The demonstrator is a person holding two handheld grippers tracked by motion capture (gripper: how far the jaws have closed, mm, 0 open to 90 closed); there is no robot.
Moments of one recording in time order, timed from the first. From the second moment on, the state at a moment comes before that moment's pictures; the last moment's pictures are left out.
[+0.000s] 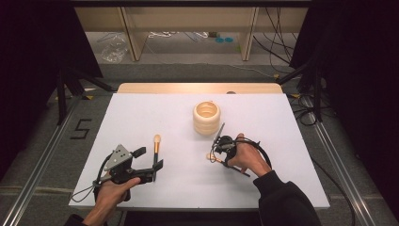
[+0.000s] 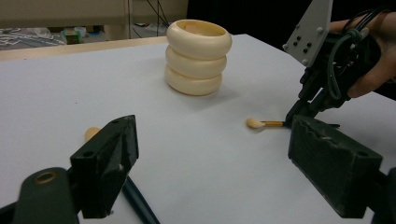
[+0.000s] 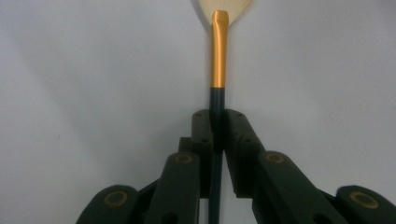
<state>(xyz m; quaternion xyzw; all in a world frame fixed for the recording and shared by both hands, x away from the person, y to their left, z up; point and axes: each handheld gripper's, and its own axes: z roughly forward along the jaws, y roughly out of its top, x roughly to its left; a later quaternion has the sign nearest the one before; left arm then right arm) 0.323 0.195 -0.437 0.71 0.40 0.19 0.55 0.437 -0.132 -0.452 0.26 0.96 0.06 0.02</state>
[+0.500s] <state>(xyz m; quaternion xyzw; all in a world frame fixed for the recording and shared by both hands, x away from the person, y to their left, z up) 0.323 0.196 -0.437 0.71 0.40 0.19 0.56 0.440 -0.147 -0.421 0.26 0.95 0.16 0.04</state>
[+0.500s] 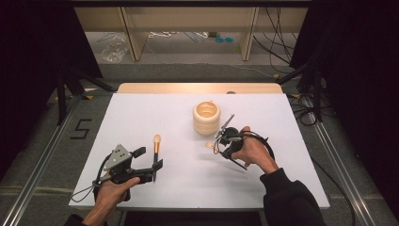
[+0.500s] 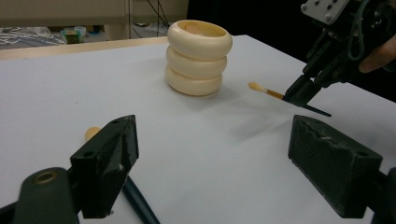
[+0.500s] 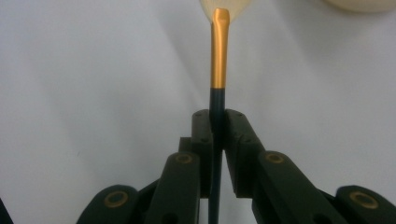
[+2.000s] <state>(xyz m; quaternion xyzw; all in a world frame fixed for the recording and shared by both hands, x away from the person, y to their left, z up) 0.324 0.196 -0.437 0.70 0.40 0.19 0.56 0.461 -0.178 -0.373 0.29 0.83 0.45 0.14</state>
